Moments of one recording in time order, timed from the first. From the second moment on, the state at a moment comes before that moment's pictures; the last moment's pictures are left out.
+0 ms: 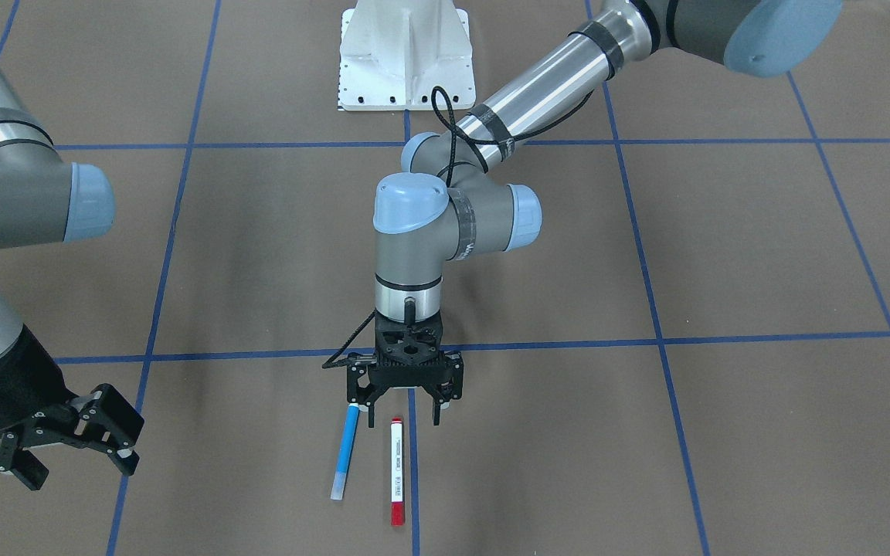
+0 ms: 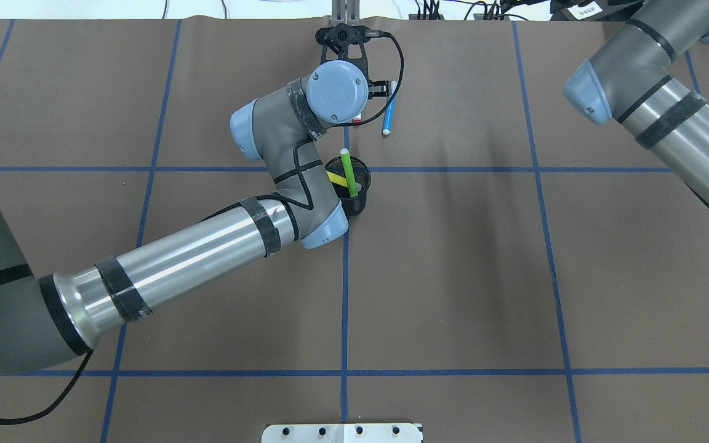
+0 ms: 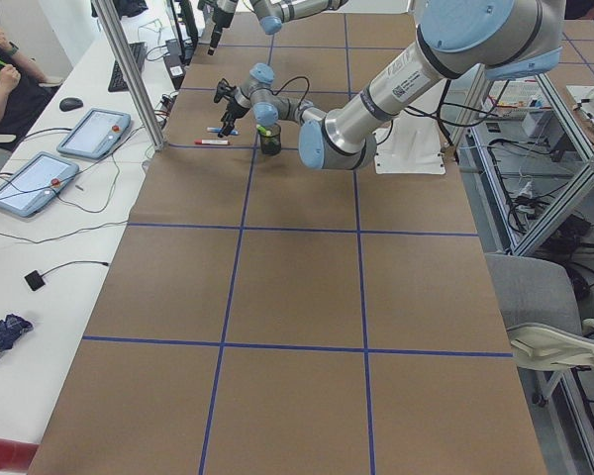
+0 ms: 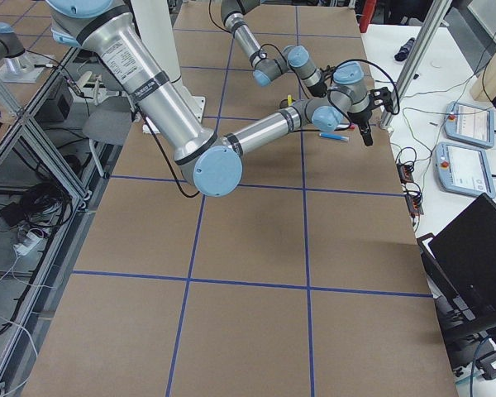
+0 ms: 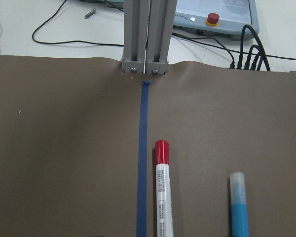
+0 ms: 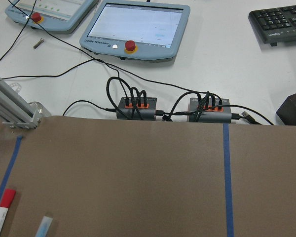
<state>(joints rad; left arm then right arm) -0.63 -2.71 -0.85 -2.21 -1.42 -1.18 1.09 -0.89 1.33 -1.05 1.98 0.84</state>
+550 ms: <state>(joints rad) -0.79 -2.70 -0.93 -2.14 -1.66 -1.13 1.07 -0.91 1.32 -0.89 1.96 0.98</state>
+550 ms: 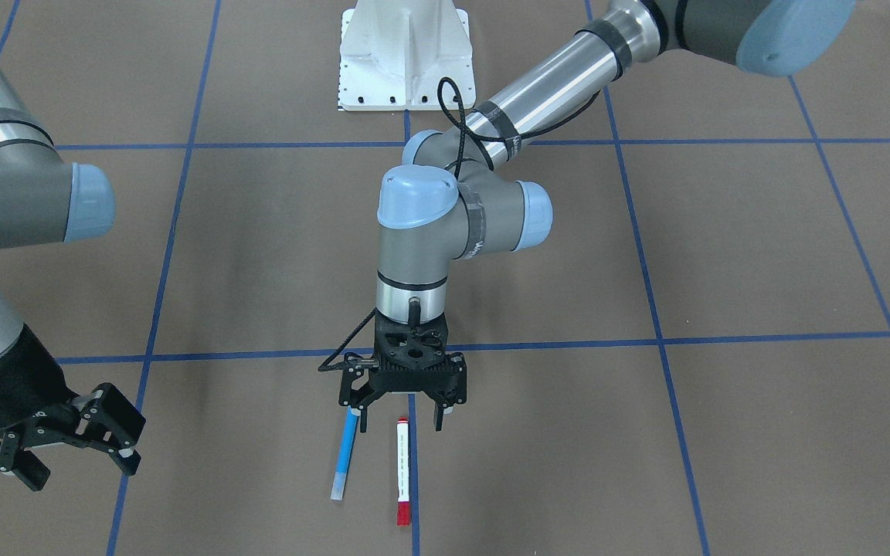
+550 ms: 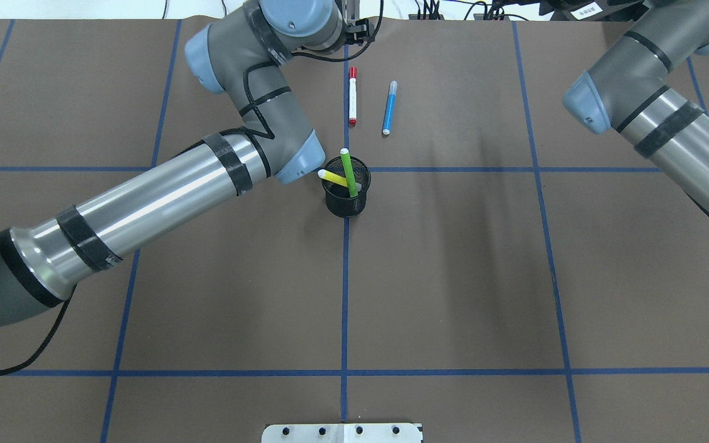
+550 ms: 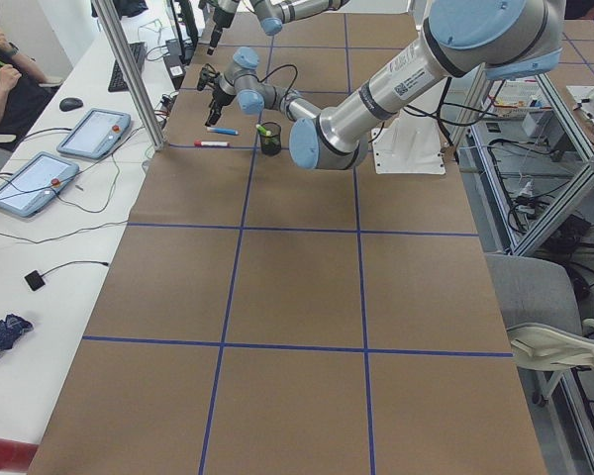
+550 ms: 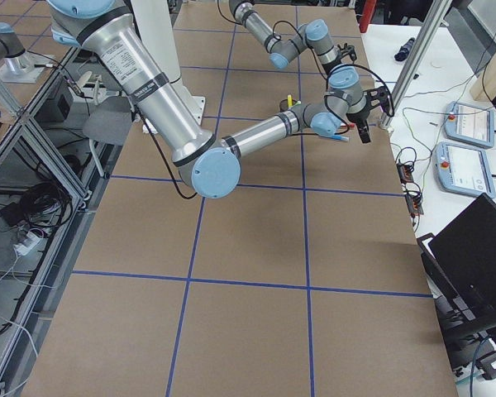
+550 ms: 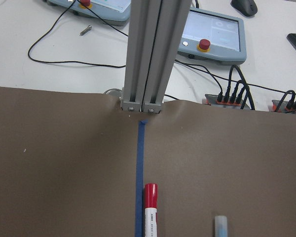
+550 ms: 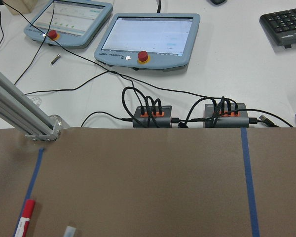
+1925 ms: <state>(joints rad) -1.12 -2.48 -1.09 -2.05 -2.23 -0.82 0.92 -0.73 1.51 -1.55 2.24 0.86</state>
